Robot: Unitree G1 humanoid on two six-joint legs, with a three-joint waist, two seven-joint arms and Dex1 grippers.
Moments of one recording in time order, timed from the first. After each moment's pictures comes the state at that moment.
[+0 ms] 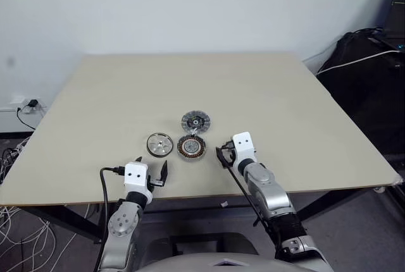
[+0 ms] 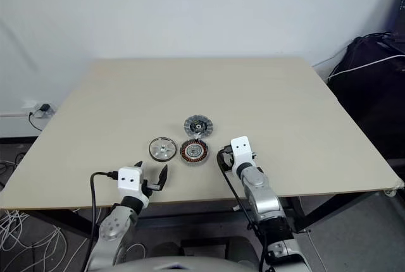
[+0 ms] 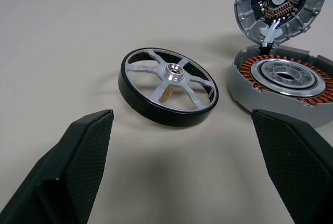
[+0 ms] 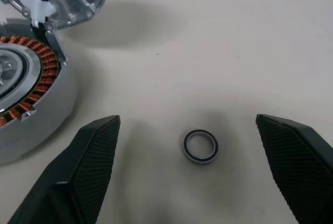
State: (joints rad) left arm 0.31 0.08 -0.06 -0.04 -0.02 -0.07 -0.16; right arm -0.18 -0.07 0.12 0.28 0.00 0.30 0.15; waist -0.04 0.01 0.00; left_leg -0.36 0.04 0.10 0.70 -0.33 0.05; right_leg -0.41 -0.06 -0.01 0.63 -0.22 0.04
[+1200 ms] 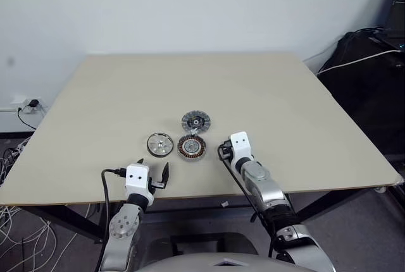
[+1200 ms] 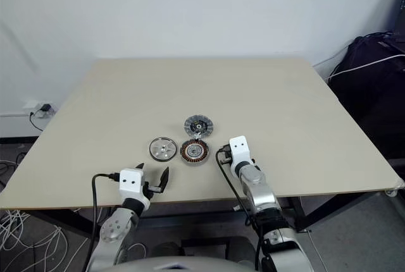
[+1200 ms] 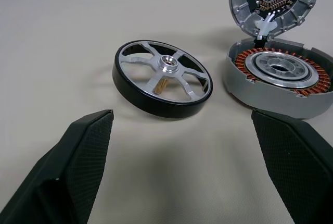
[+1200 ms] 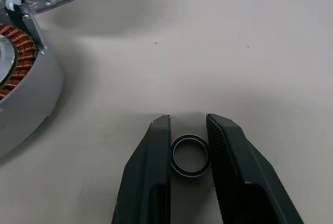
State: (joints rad) left arm 0.32 0.08 -0.07 -0.04 -0.02 -0.07 -0.17; right arm -0.23 -0.06 0.10 0.41 0.00 0.23 0.15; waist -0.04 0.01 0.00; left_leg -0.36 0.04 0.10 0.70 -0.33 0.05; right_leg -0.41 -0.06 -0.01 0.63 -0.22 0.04
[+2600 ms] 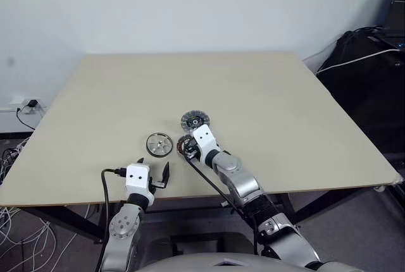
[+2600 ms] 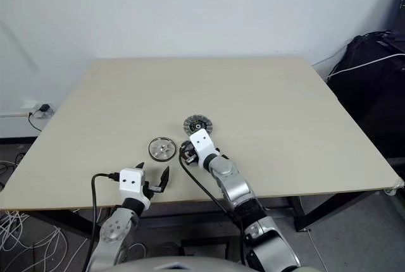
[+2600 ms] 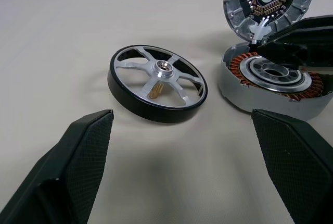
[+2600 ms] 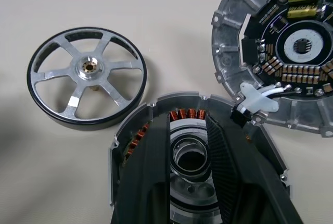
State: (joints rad) left arm 0.33 0.07 -0.08 -0.08 -0.02 -0.07 -0.16; right arm -0.35 0.04 0.31 0.43 -0.03 0.26 0.28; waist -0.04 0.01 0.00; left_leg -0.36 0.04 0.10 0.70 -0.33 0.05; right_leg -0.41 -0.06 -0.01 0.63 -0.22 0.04
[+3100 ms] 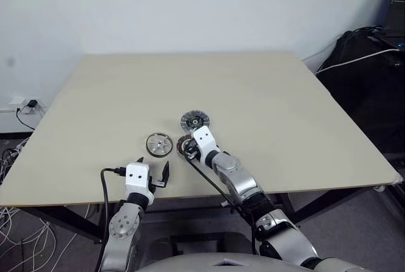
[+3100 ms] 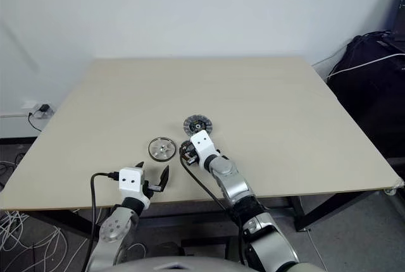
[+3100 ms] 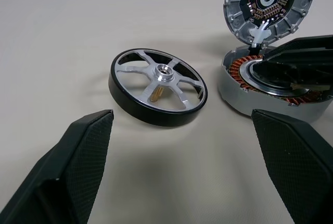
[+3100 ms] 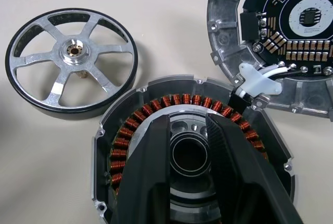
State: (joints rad) left arm 0.33 0.07 -0.08 -0.09 -0.02 -0.05 -0.16; right arm -0.39 0.06 0.29 0.52 -0.04 0.22 0.28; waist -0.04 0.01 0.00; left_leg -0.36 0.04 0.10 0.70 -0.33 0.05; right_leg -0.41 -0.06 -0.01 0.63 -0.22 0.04
